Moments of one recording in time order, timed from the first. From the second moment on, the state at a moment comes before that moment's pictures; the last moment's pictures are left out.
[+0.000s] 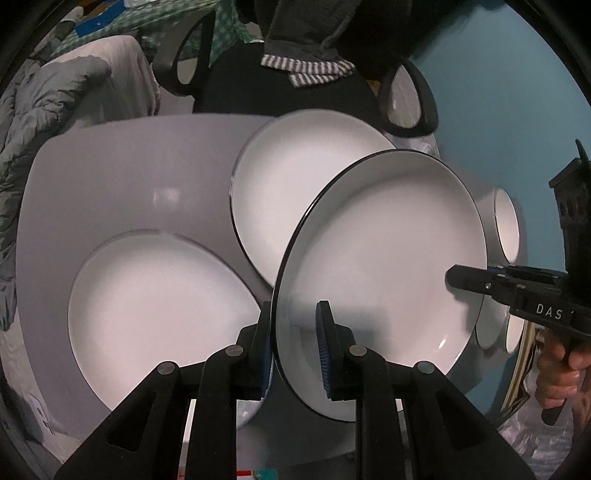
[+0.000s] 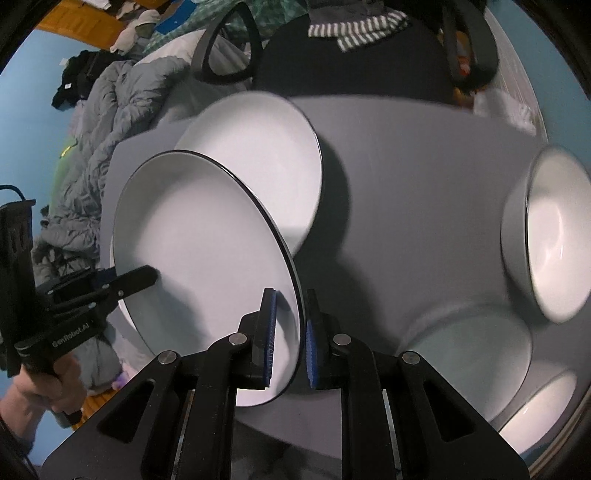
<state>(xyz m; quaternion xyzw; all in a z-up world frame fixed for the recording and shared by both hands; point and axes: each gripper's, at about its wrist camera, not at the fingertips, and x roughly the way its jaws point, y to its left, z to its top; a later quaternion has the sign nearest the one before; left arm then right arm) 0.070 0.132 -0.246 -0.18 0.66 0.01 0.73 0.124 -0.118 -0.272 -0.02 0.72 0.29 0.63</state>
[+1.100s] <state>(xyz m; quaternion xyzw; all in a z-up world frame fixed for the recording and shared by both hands) 0.131 0.163 -0.293 -0.18 0.69 0.06 0.70 0.193 -0.062 -0.311 -0.05 0.75 0.28 0.60</state>
